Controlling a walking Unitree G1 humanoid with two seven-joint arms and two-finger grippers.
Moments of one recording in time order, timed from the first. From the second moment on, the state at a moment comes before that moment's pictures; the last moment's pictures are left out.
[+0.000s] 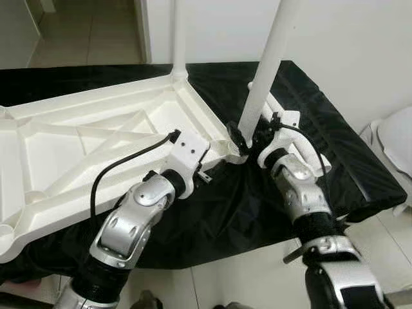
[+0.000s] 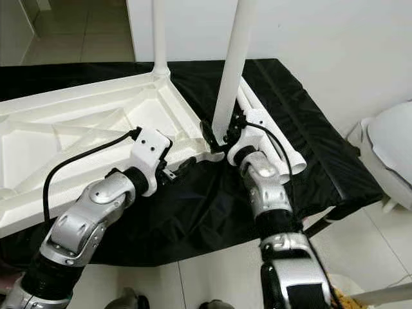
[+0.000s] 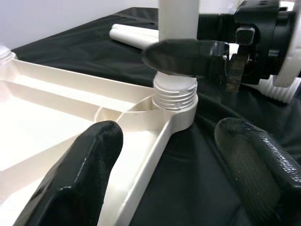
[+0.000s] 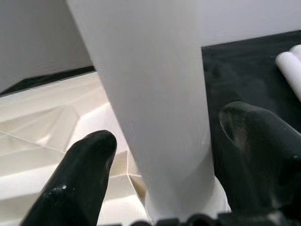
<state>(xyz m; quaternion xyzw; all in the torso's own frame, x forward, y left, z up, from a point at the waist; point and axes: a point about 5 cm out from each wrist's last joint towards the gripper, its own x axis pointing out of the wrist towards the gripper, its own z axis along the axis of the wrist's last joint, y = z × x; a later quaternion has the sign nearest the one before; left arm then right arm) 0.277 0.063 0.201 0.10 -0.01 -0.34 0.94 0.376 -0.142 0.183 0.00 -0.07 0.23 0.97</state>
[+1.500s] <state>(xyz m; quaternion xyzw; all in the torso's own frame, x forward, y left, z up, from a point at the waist) 0.264 0.055 0.213 0.09 -0.01 -0.38 0.92 0.391 -0.129 0.184 0.03 -0.05 0.18 0.98</state>
